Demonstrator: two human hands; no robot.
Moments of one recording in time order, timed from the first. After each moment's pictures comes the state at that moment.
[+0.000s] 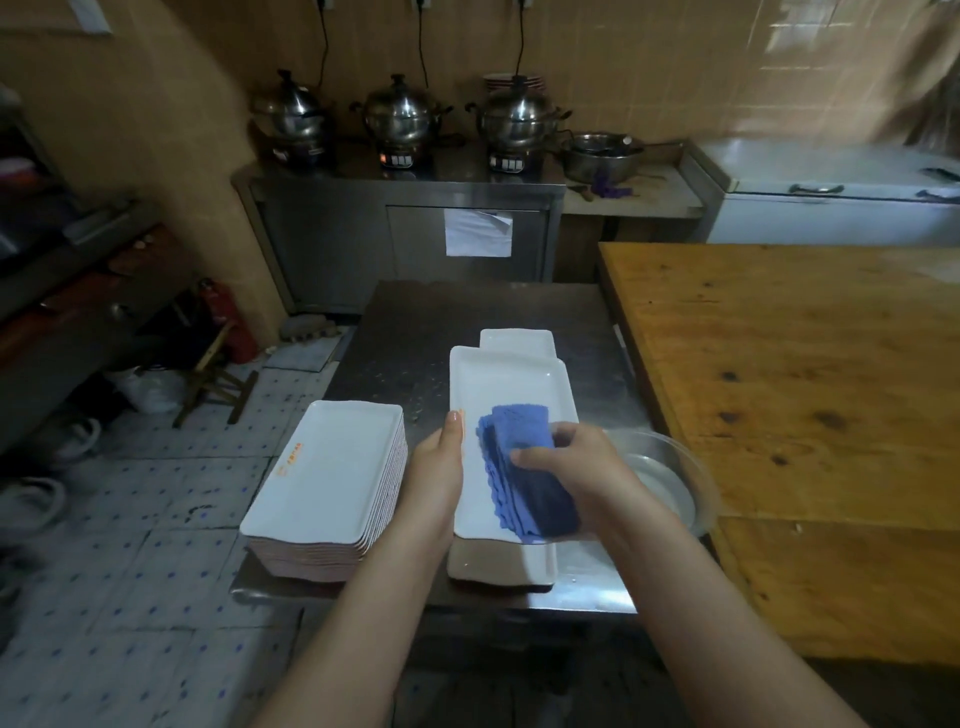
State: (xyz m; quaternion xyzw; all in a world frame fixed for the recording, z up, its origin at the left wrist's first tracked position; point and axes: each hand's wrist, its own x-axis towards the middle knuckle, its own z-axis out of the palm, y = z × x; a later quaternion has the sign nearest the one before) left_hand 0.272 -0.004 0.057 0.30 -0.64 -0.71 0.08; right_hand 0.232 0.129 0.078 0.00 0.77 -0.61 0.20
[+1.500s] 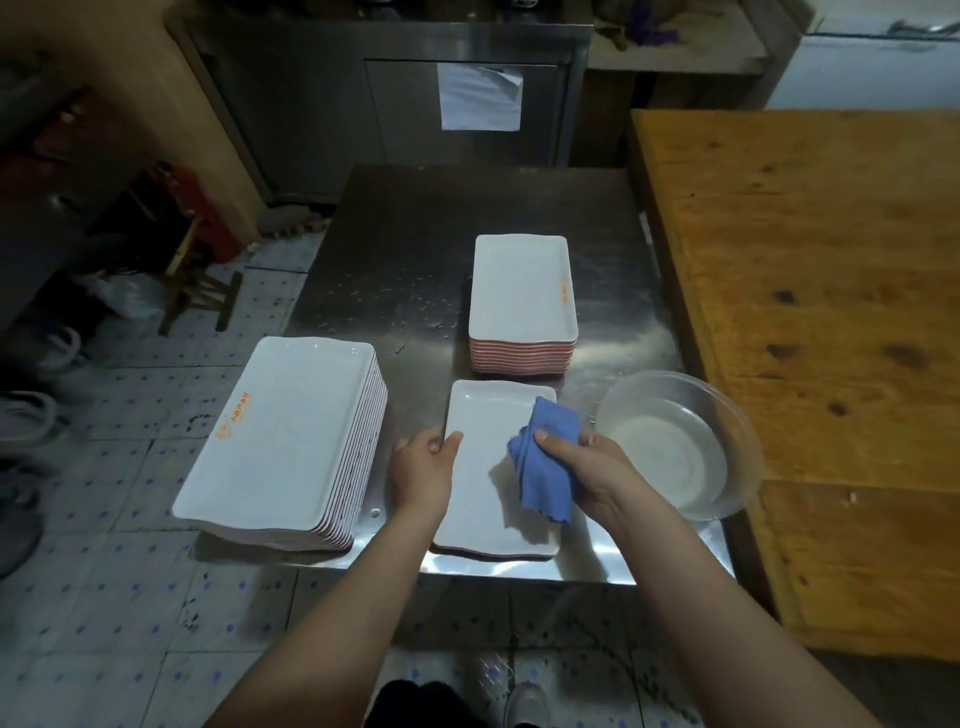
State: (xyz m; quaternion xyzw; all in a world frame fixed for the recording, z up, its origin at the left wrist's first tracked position) left_hand 0.223 -0.034 -0.108 0.38 -0.81 -0.45 0.05; right_hand 0.171 0.139 -0.054 0.20 0.57 -0.73 0.32
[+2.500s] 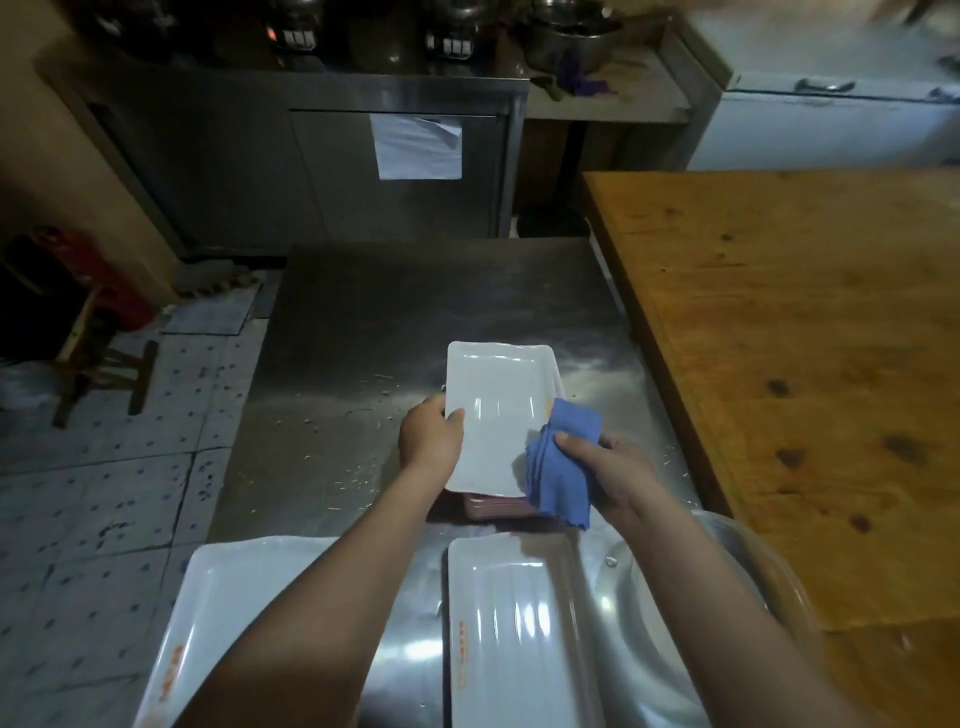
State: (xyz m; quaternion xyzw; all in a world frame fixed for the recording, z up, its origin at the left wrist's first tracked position) left_hand 0.011 -0.093 -0.049 0.27 -0.87 -0.42 0.01; right_hand 0.023 0.094 -0.014 0.23 0.62 -0.72 0.21
